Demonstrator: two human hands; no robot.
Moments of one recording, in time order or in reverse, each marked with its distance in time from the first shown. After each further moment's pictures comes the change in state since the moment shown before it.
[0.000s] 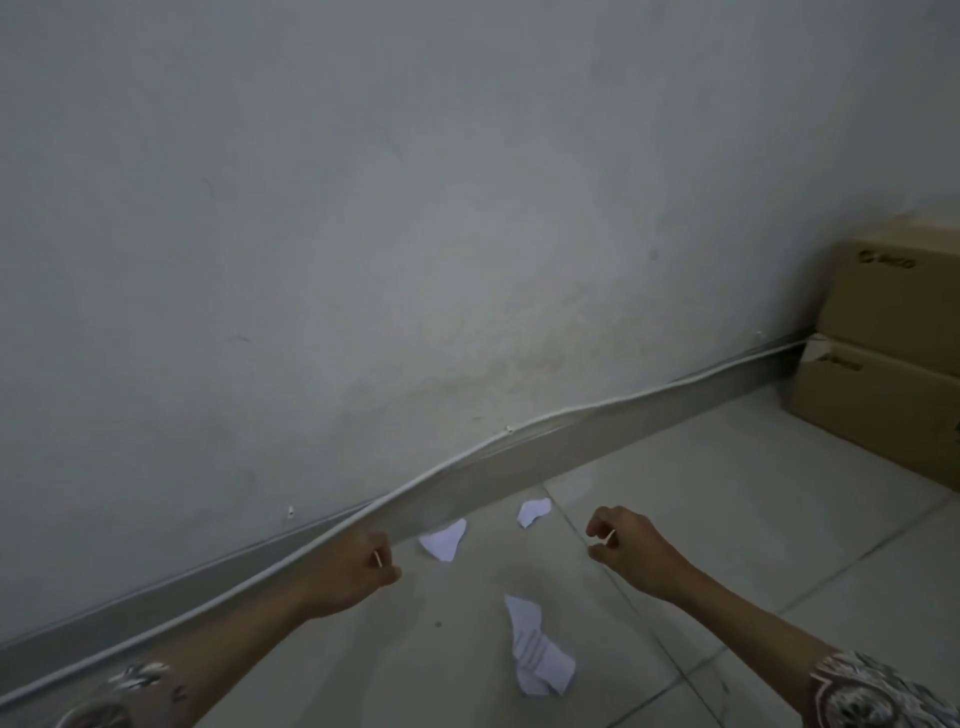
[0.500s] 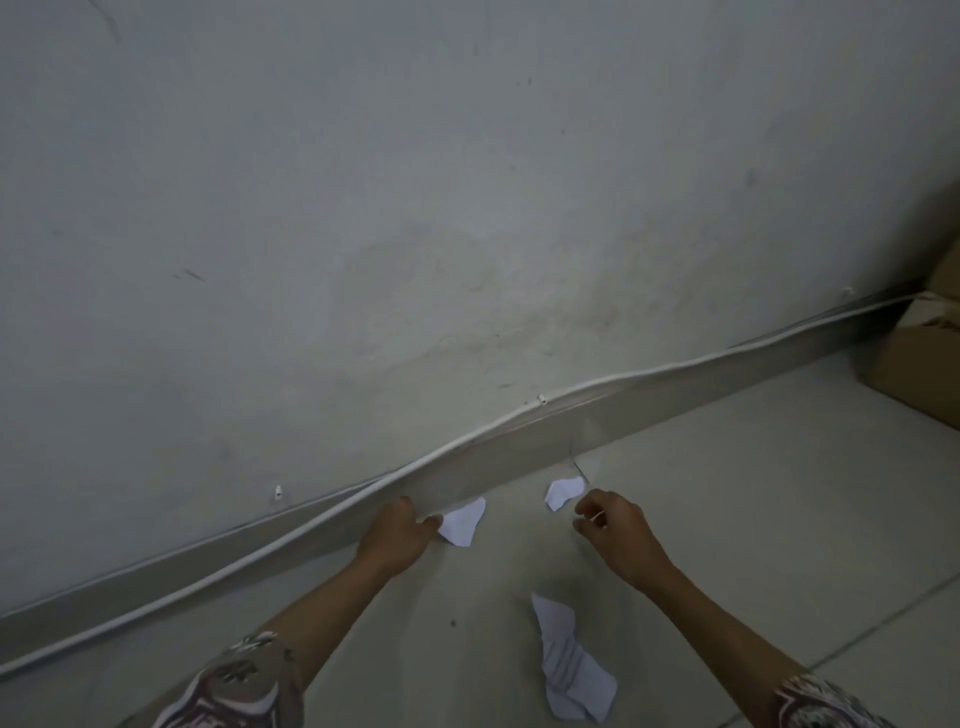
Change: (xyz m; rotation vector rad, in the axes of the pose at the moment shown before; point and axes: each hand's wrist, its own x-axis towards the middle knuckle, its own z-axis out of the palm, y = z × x) left_hand 0.102 -0.025 0.061 -0.189 0.139 -0.320; right_hand 0.078 0.006 0.078 0.160 0.080 0.112
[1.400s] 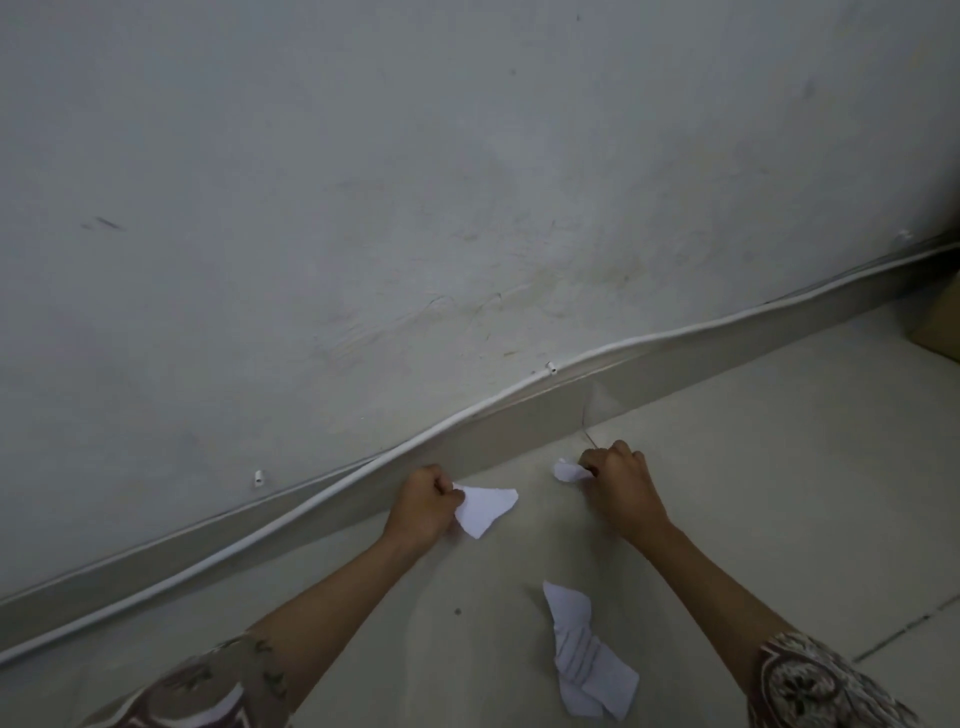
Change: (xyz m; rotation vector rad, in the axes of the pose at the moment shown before) left_hand 0.027 0.007 0.032 -0.361 0.018 0.069; right_hand 0.055 0.020 0.026 -0.311 0.093 -0.209
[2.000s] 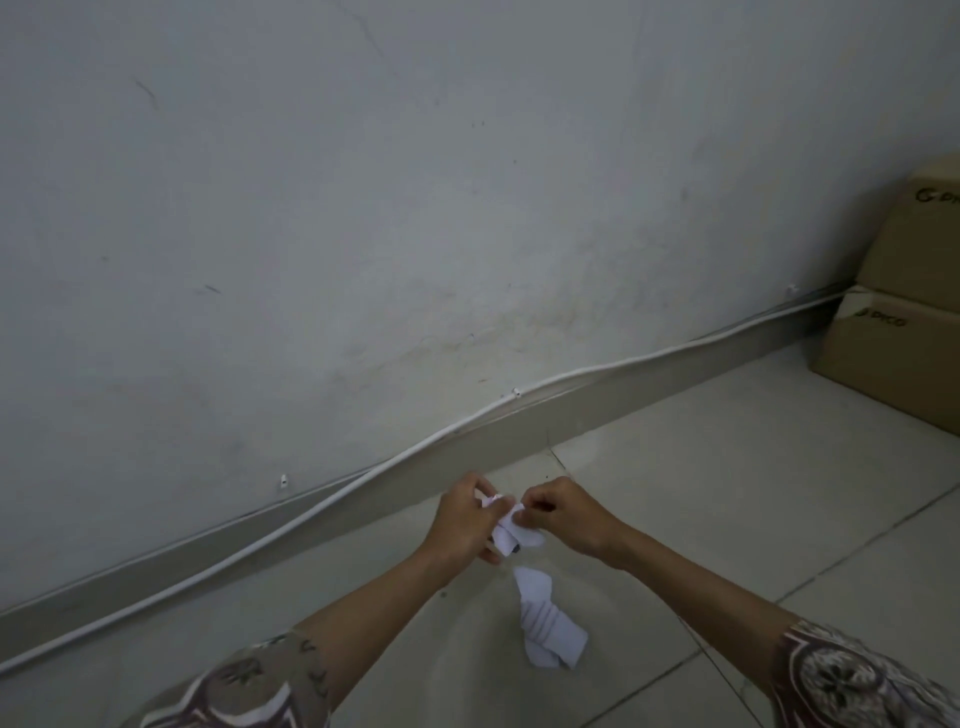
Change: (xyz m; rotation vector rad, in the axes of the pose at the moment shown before) left_hand -0.105 0.075 0.015 -0.231 -0.159 0.088; right_hand -0.077 -0.069 -0.082 0.579 -0.357 -0.057
